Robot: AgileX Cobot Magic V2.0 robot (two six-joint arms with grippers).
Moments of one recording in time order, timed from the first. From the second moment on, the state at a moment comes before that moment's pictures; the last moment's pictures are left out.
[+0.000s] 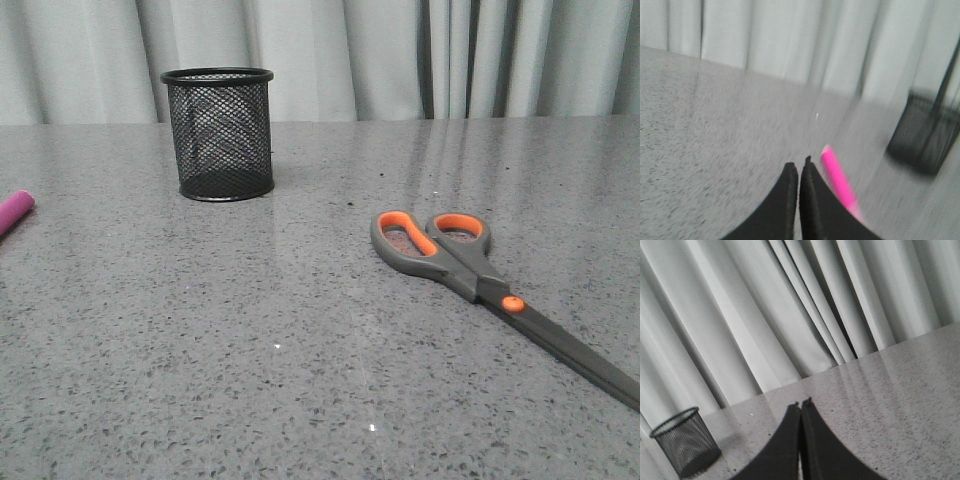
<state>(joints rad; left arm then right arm) -0.01 0.00 0.00 -0.64 0.06 0.32 0.14 -0.01 0.01 0.35 -0.13 0.08</state>
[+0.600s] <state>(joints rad) -0.01 0.19 -0.24 -0.95 0.23 0.31 0.14 0.35 -0.44 0.33 0.32 0.05</state>
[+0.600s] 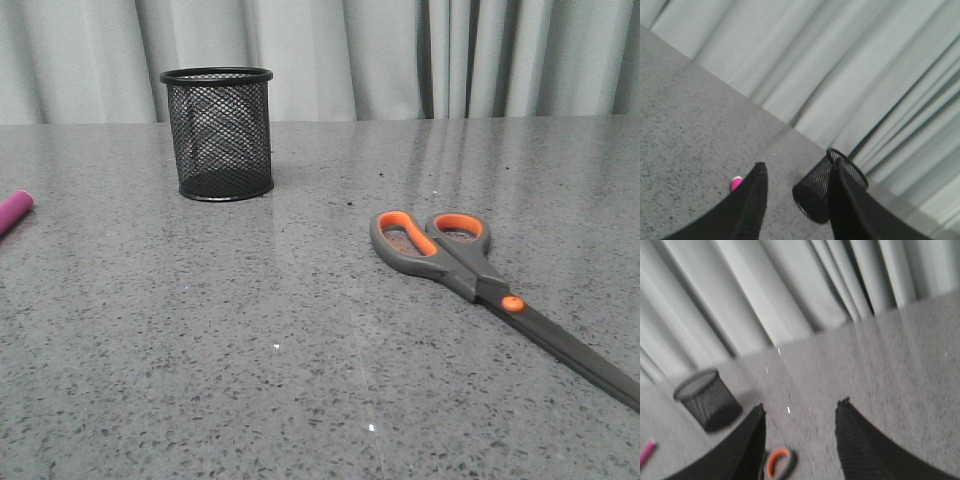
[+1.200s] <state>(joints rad) -0.03 1.21 -1.04 -0.44 0.91 0.19 0.14 0.77 -0.74 0.32 0.71 0.03</state>
